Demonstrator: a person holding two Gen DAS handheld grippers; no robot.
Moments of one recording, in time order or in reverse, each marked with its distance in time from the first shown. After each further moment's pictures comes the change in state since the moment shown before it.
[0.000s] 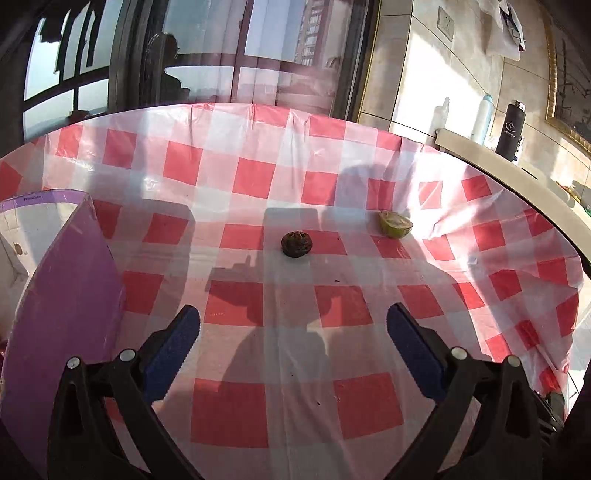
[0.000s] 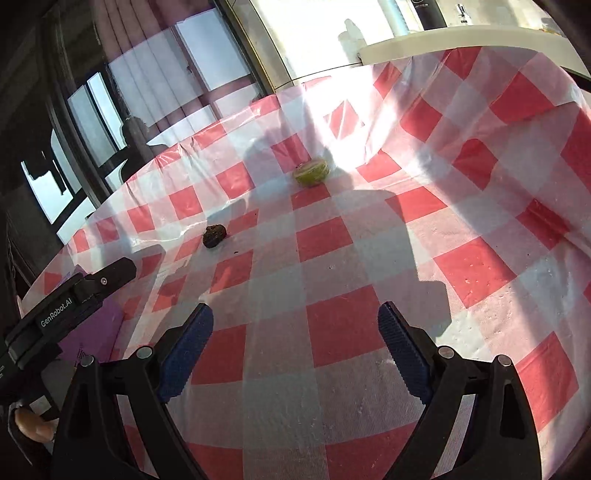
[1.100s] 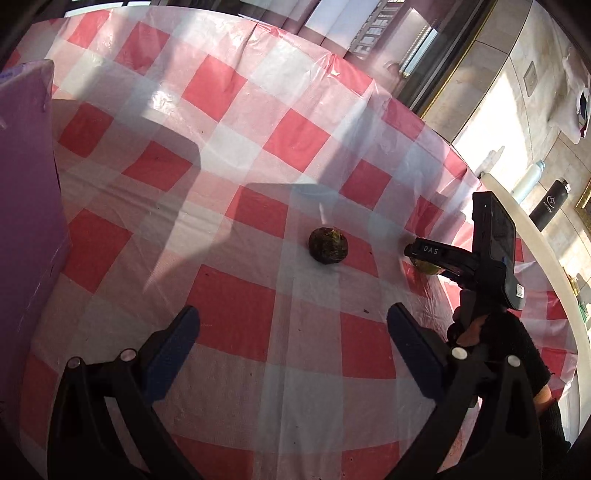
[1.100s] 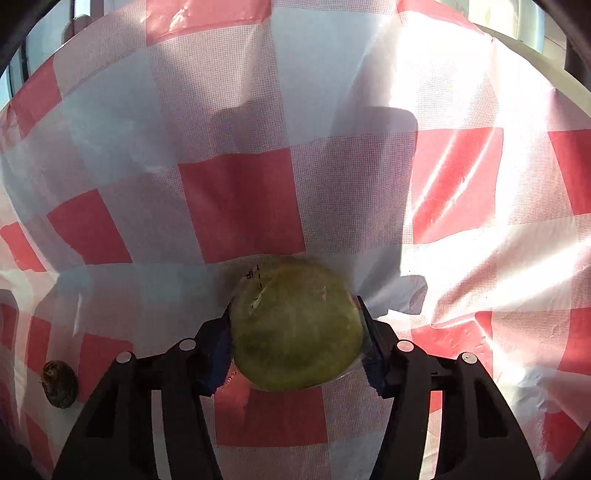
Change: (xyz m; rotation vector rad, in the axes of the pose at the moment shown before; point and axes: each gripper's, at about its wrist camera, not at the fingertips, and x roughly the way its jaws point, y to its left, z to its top) left arm 0.072 0.055 0.002 -0.319 0.068 -0.051; right arm 0.253 0.016 0.162 -0.299 0.242 -0.303
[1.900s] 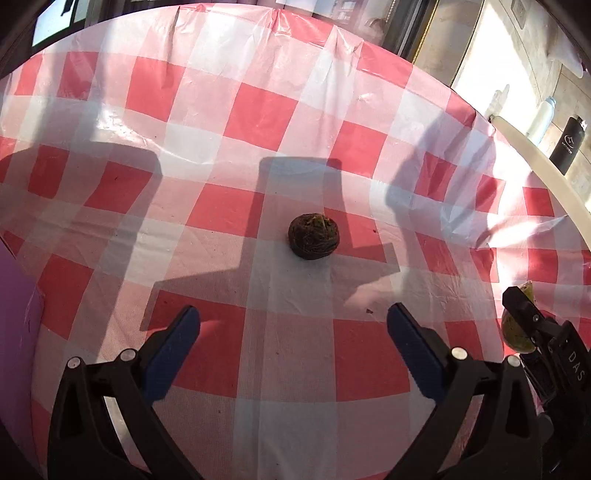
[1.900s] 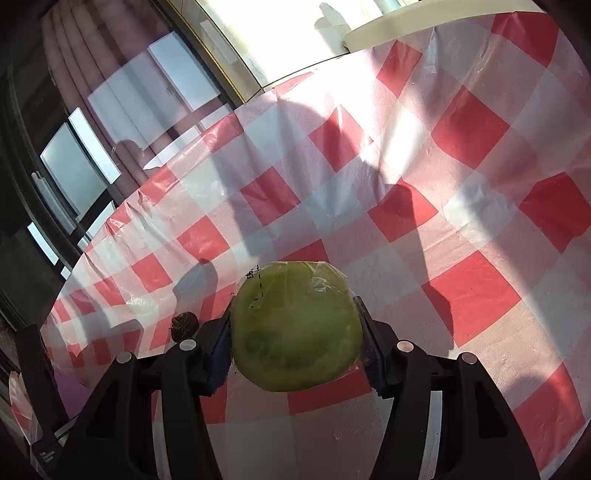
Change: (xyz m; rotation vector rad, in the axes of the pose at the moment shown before) left arm 0.051 -0.045 0.018 0.198 0.110 0.131; right arm -0.110 -0.046 -0.122 0.402 -0.264 0.342
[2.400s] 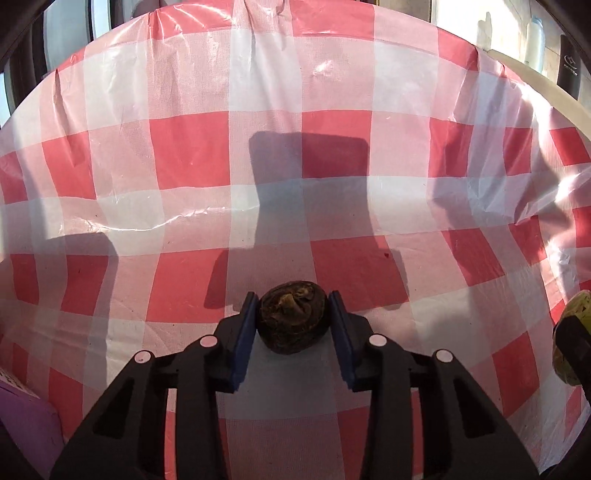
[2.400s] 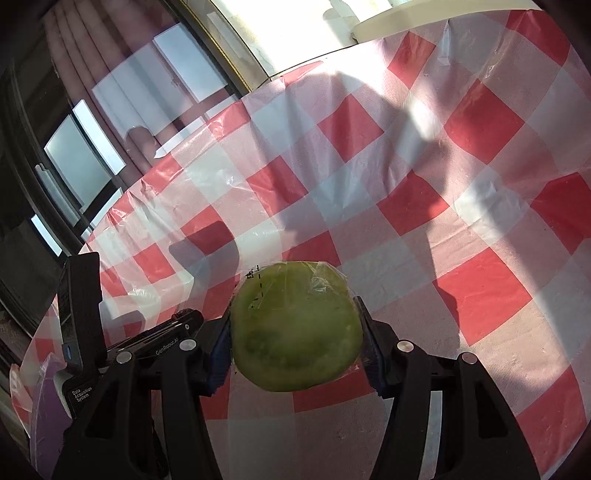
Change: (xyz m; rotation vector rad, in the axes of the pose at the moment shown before) left arm 0.044 -0.023 0.032 0.246 0.033 0.113; right arm 0.006 0.001 -0.002 -0.016 0.034 0.018
